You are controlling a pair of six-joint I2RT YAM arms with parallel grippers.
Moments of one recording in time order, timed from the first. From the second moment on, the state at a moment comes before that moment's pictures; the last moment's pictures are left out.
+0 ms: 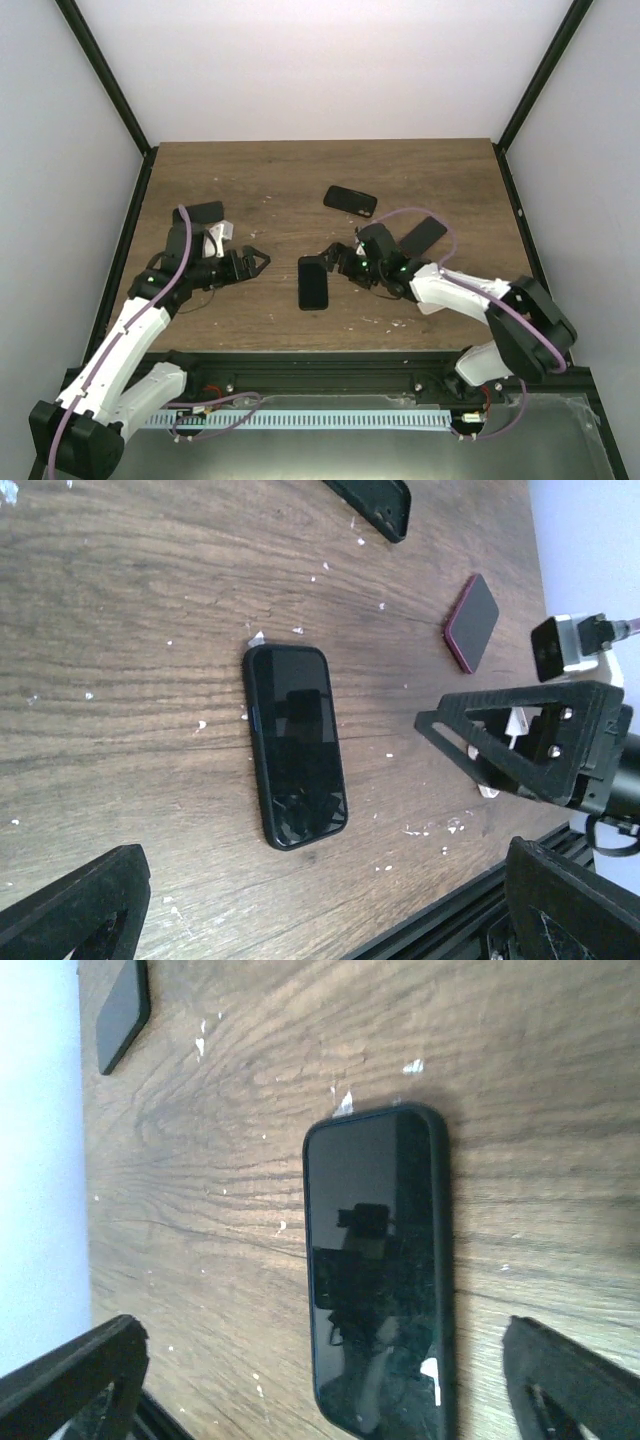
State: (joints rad) left arm -0.31 0.87 0.74 -0.63 0.46 -0.59; right arm 0.70 1.44 0.70 0.05 -0.25 0.98
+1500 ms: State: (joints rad) left arm -0.31 0.85 0.83 -0.73 0.37 -0.47; right arm 0.20 1.36 0.66 -0.57 0.12 1.21
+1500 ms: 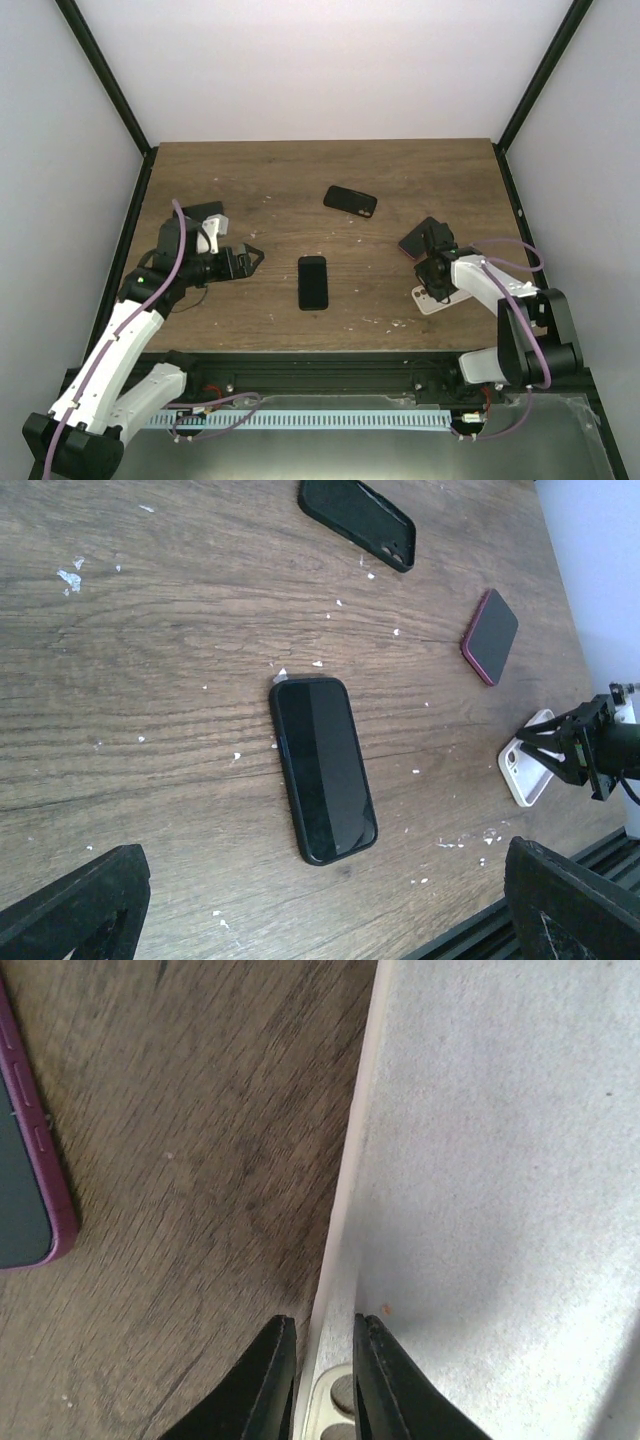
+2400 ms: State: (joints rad) left arm -0.31 0.85 0.83 -0.73 0.35 -0.47; right arm 0.19 1.30 0.69 -0.47 -0.04 0.99
